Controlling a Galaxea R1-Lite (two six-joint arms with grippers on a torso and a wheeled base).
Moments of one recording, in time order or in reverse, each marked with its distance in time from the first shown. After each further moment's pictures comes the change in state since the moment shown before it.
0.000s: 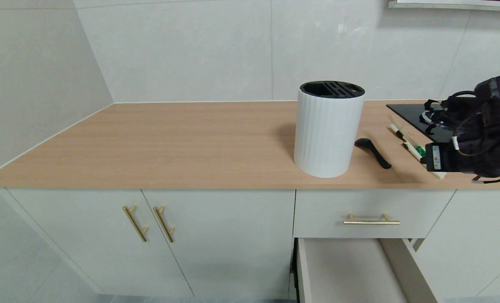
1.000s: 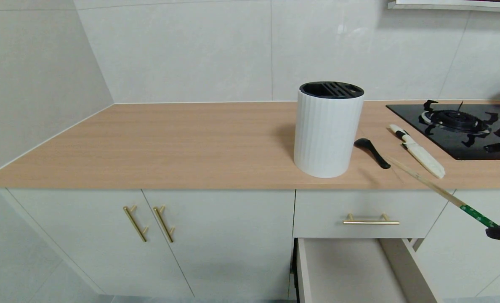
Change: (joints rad) left arm -0.001 0.000 0.000 0.000 0.001 0.000; right arm 0.013 -0.491 0.211 0.423 0.333 -0.152
